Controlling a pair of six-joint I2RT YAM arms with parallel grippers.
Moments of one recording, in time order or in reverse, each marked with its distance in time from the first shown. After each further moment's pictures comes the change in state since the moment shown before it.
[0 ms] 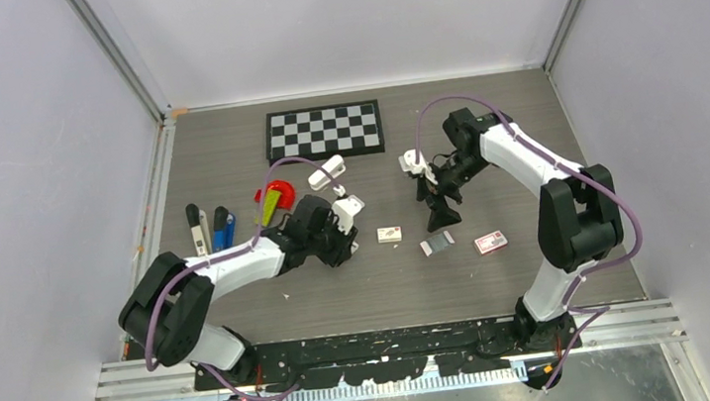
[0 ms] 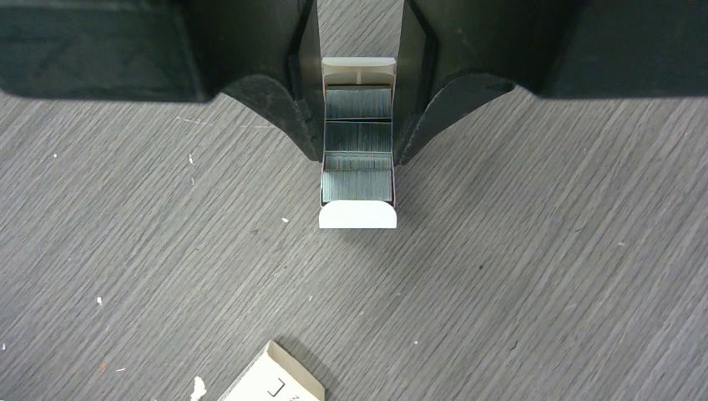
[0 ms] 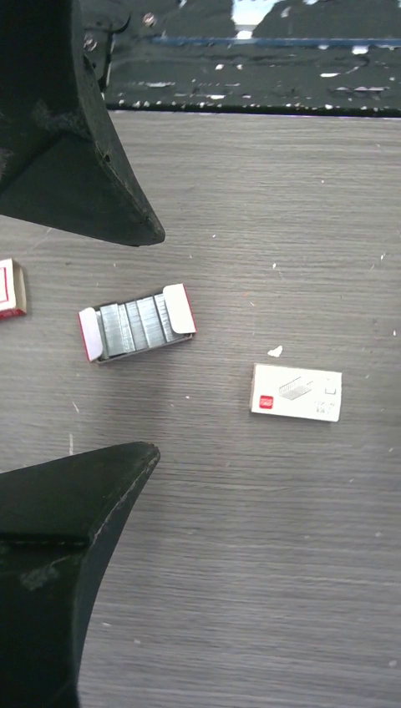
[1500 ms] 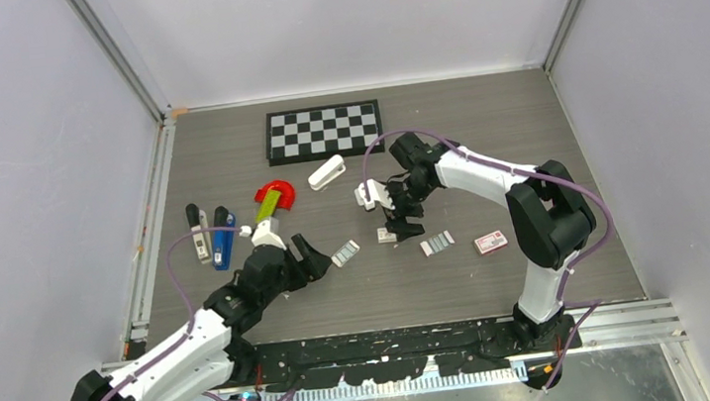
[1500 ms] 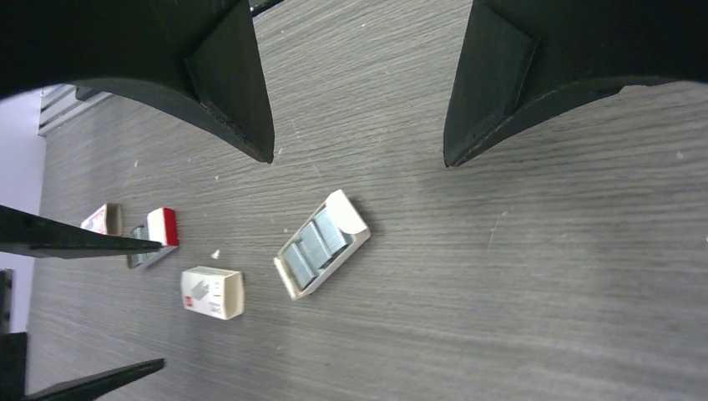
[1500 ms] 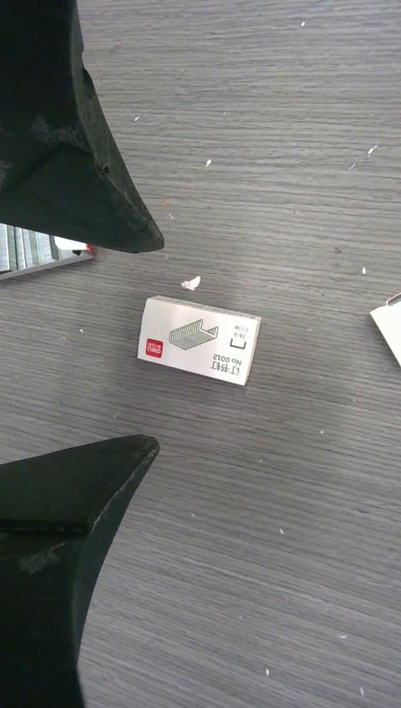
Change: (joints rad) left arm 0.009 -0.705 -0.407 -0.034 -0.308 -0.954; right arm 0.291 0.100 -0.059 0.376 0.250 0.139
